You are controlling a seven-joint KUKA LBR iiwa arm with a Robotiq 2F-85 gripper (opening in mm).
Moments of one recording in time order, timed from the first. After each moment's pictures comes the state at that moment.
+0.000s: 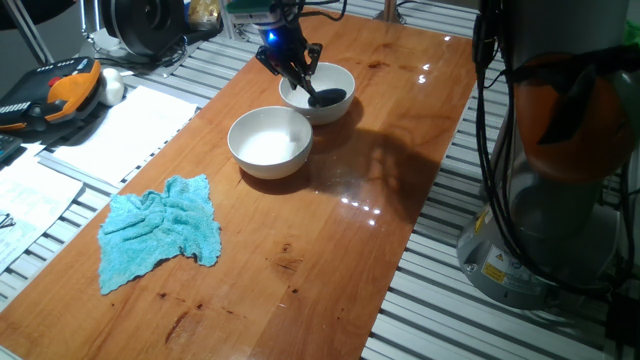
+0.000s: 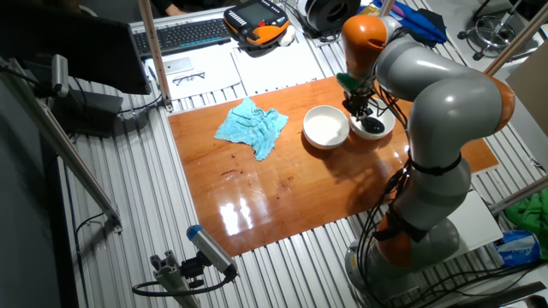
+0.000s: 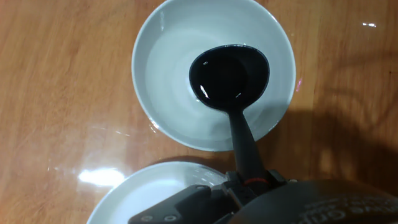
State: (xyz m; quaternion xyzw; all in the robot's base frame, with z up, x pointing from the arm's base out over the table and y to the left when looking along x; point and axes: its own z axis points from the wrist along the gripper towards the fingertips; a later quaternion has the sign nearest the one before) arm 0.495 -0.101 0.176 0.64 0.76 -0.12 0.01
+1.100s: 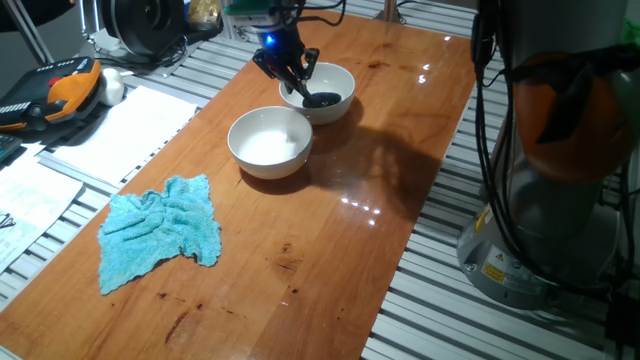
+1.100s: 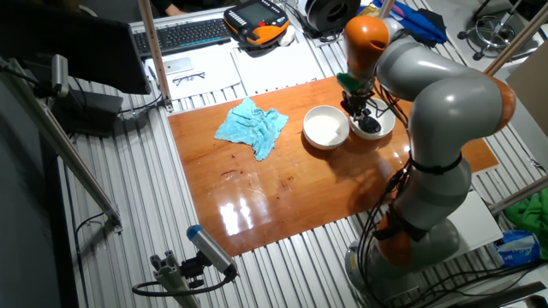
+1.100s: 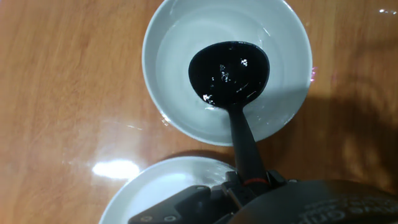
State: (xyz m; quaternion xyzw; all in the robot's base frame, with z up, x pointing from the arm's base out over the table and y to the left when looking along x) arm 0.502 -0.100 0.170 0.64 0.76 -0.07 0.02
